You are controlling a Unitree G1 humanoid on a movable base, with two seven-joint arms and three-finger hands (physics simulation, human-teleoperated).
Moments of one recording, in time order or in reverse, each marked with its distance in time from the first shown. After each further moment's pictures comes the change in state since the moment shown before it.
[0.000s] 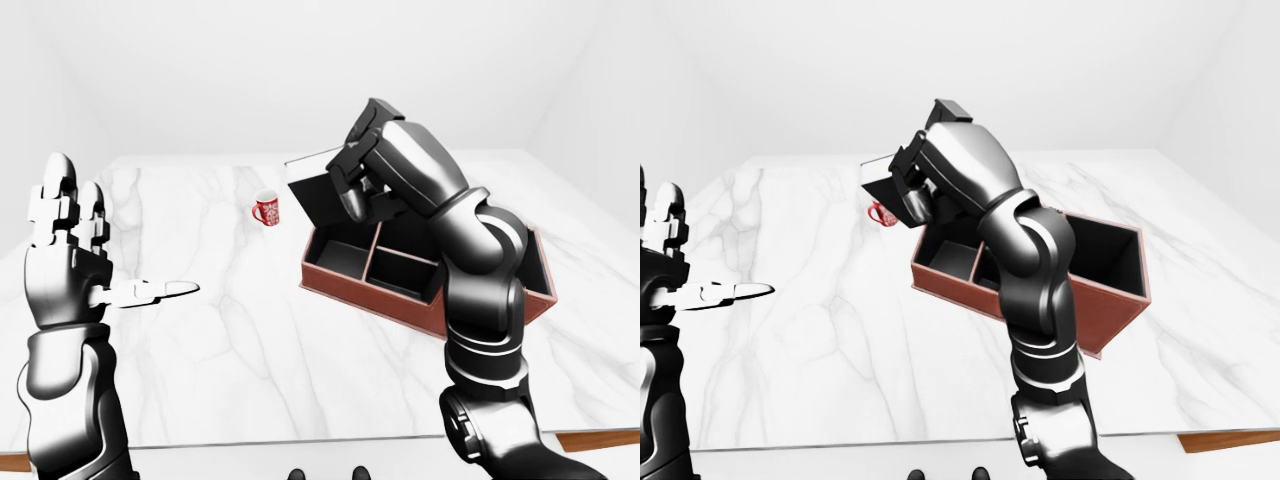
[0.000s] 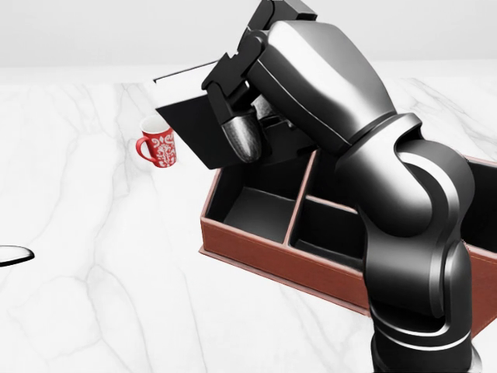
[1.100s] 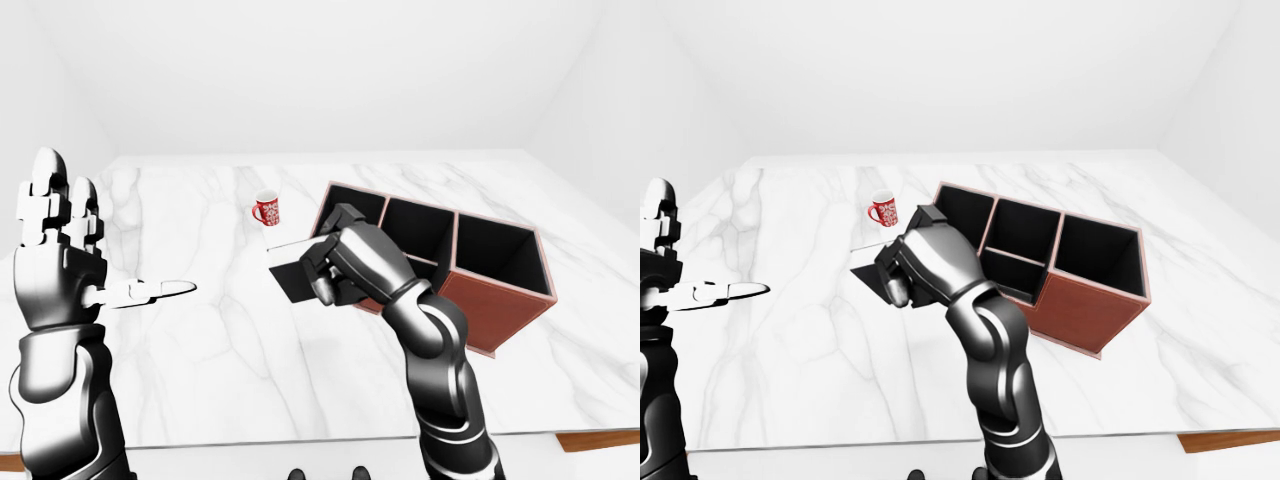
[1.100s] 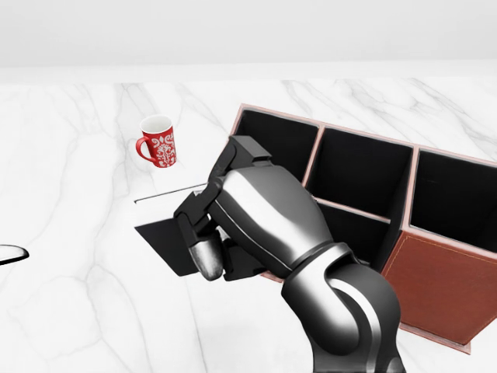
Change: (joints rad) left arm 0.000 0.004 0.012 -0.021 -0.012 0.000 0.000; right arm 0.439 0.185 0.213 -0.111 -0.172 0.000 -0.042
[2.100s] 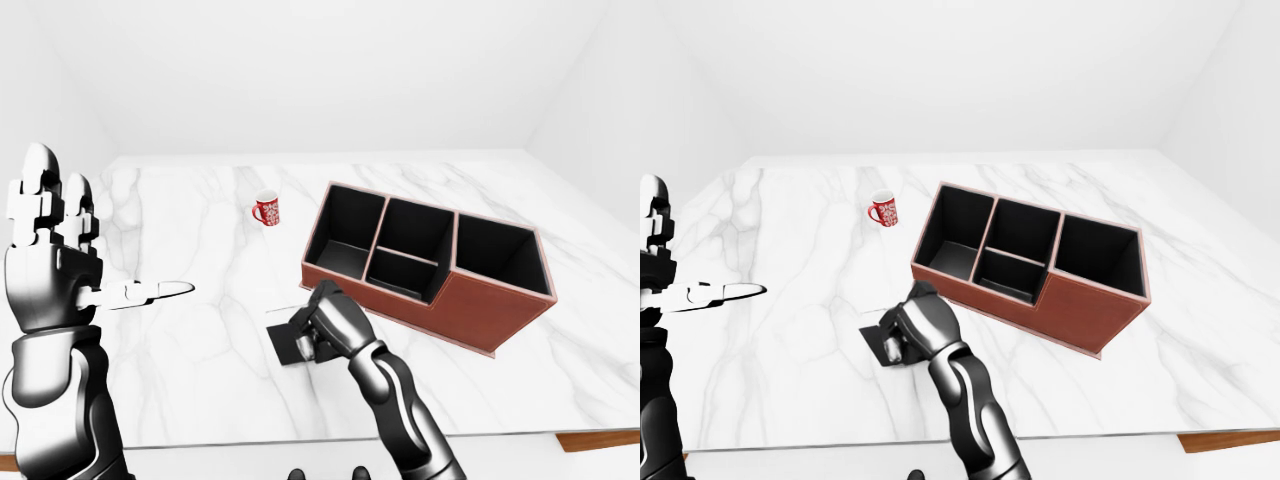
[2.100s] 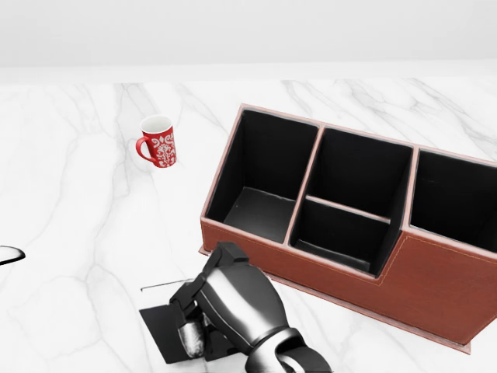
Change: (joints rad) left arm 0.004 -0.001 0.010 -0.026 -0.008 0.000 -0.005; right arm 0.272 -0.032 0.186 0.345 0.031 -0.040 -0.380
